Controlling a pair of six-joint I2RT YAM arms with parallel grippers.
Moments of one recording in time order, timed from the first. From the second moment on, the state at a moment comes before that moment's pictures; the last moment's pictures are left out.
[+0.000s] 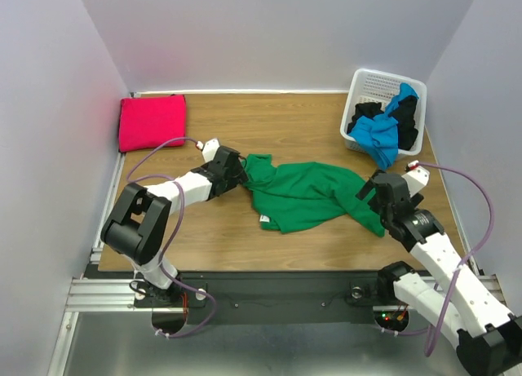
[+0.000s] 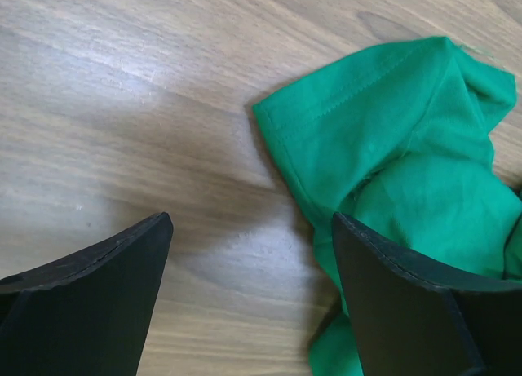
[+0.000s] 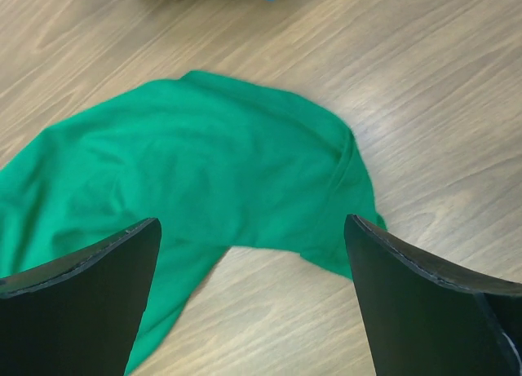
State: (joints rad) left arm -0.51 1.61 0.86 -0.14 -0.34 -0.83; right arm 0.37 0.75 0.64 -0.64 0.59 0.80
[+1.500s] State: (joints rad) left arm -0.39 1.80 1.02 -0.02 -0.14 -0.69; right arm 0.37 0.64 0.55 -0.73 0.39 0.98
